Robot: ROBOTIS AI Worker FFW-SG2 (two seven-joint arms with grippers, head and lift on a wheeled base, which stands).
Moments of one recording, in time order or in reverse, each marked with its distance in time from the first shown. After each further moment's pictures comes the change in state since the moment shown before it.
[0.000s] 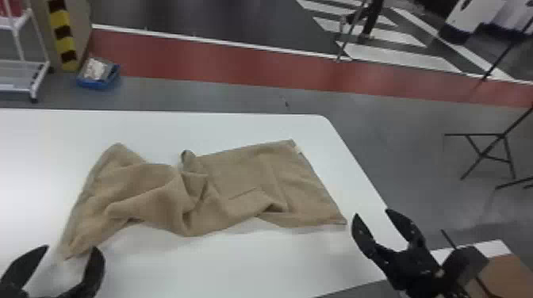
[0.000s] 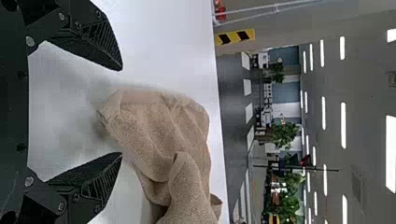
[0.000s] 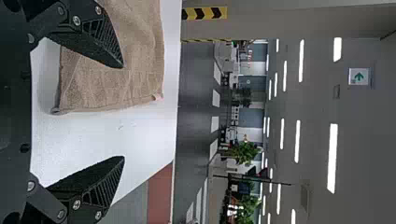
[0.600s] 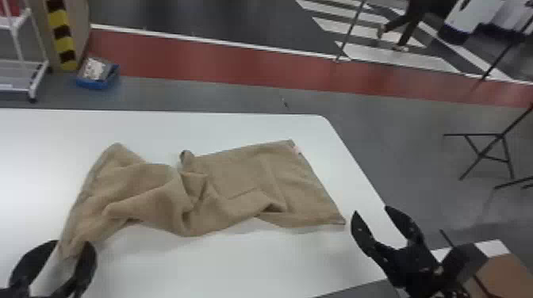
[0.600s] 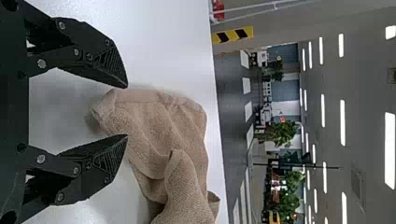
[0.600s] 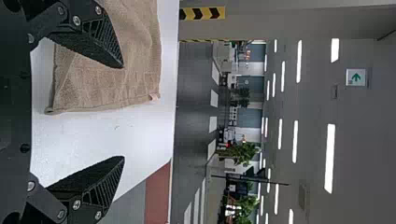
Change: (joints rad) left arm 0.005 0.009 -0.001 -0.026 -0.004 0.018 0.003; right arm -0.005 0.000 0.000 -0.006 0.000 0.000 0.000
